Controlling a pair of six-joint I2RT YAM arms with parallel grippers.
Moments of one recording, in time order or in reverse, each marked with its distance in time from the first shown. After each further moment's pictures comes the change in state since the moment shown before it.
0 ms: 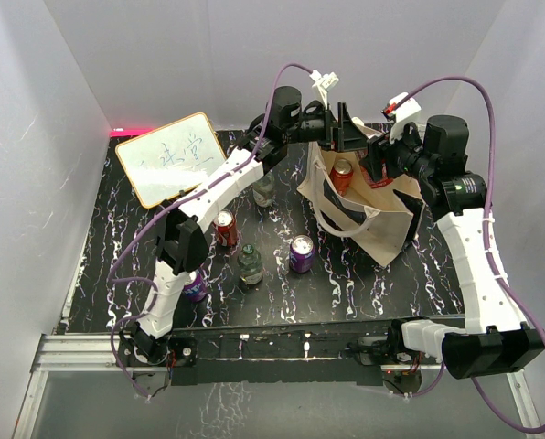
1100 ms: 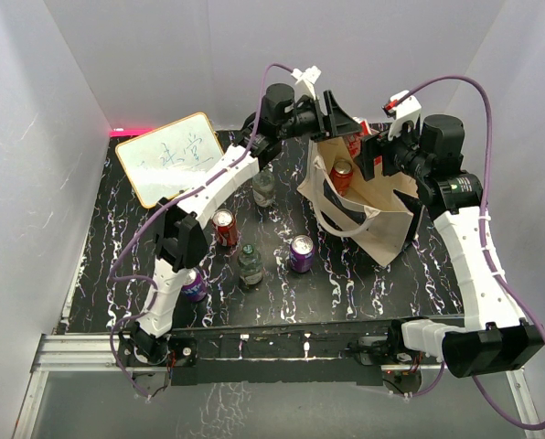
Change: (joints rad) left arm 0.034 0.017 0.012 -0.015 -0.154 -0.107; right arm 0.016 0.011 -0.022 0.063 0.027 0.074
